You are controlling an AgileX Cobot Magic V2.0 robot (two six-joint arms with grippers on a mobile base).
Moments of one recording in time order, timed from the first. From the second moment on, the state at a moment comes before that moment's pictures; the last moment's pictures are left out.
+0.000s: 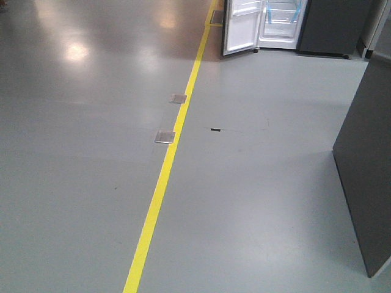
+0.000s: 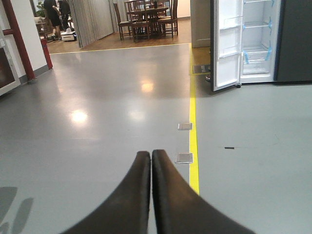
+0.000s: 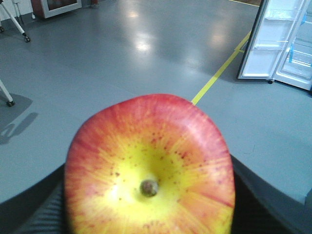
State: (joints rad) left arm 0.02 -0.01 0.02 -0.03 0.16 0.05; right arm 0.00 0.87 -1.37 0.38 0.96 -0.38
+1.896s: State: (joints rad) left arm 0.02 -0.01 0.02 -0.03 0.16 0.05; right arm 0.00 0.87 -1.37 0.38 0.96 -0.38
